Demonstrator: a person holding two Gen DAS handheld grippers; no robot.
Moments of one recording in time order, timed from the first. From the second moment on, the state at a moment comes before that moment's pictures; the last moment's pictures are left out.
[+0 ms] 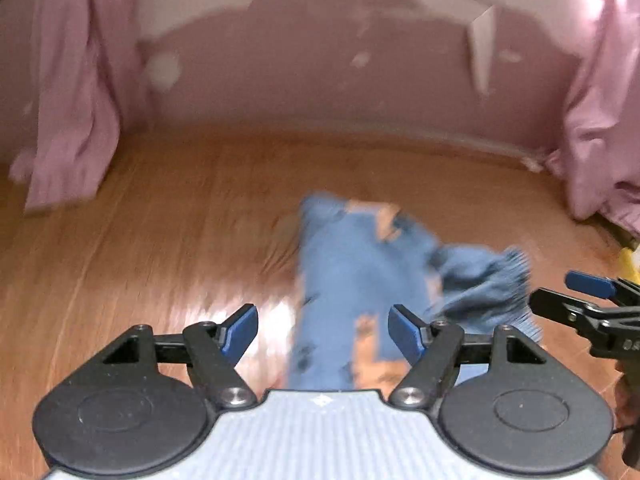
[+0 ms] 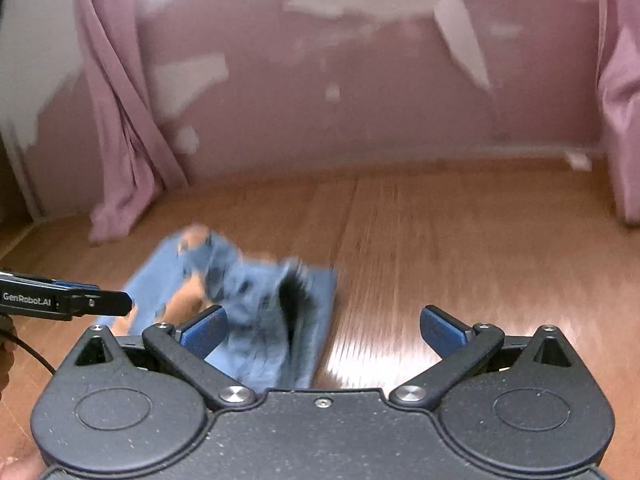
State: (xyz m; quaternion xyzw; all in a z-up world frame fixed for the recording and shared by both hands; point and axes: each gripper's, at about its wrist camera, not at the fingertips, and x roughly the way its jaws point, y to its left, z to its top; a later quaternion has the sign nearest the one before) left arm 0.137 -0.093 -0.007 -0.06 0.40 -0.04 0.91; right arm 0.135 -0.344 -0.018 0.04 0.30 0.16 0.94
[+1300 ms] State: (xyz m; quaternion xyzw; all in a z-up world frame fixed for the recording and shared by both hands) left arm 0.205 -0.034 -0.021 -0.05 0.36 -0.21 0.91; right arm 0.133 -0.334 -0.027 0.02 0.24 0.33 0.91
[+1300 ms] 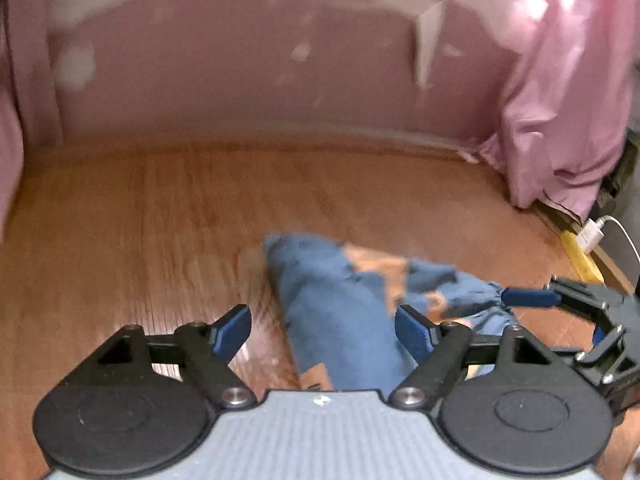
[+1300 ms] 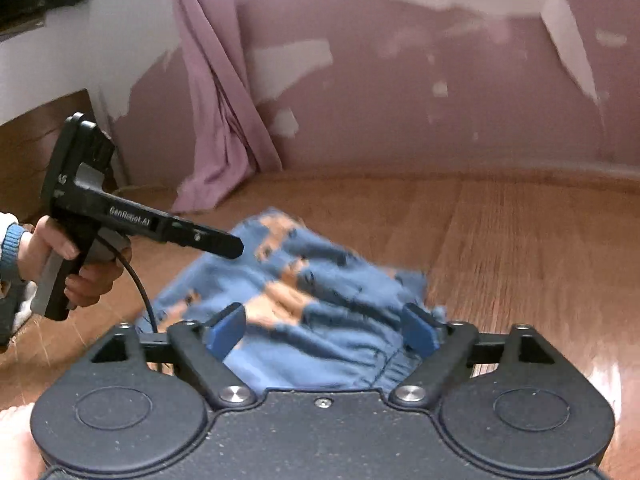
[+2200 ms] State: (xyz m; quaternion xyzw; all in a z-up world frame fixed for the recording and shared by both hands) left arm 0.153 -0.057 -0.001 -0.02 0.37 -0.28 0.89; right arm 0.104 -0.320 -0.025 -0.02 0.22 0.34 0.91
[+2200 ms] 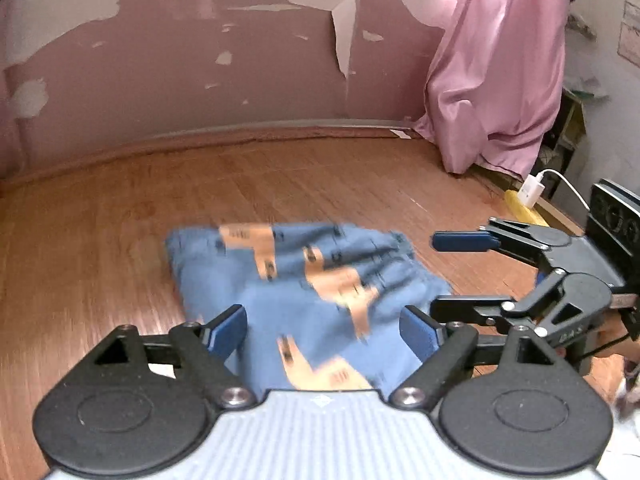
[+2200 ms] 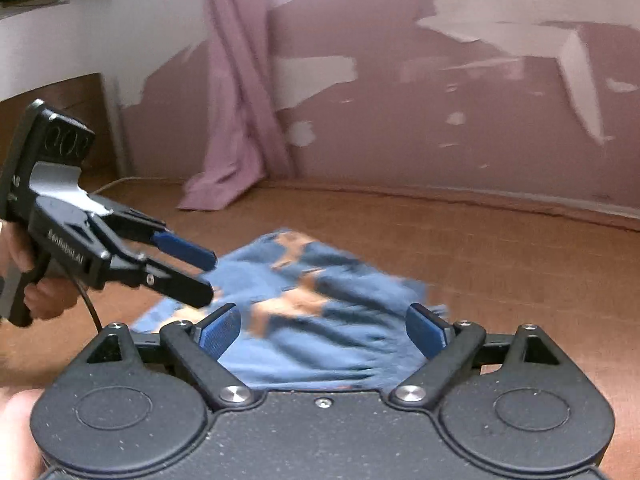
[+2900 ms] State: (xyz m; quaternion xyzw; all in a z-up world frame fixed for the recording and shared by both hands) left arm 0.120 -0.028 -0.022 -0.05 0.42 -0.18 0.89; right arm 0.081 -0.298 -0.024 -0.02 0.28 0.31 0.91
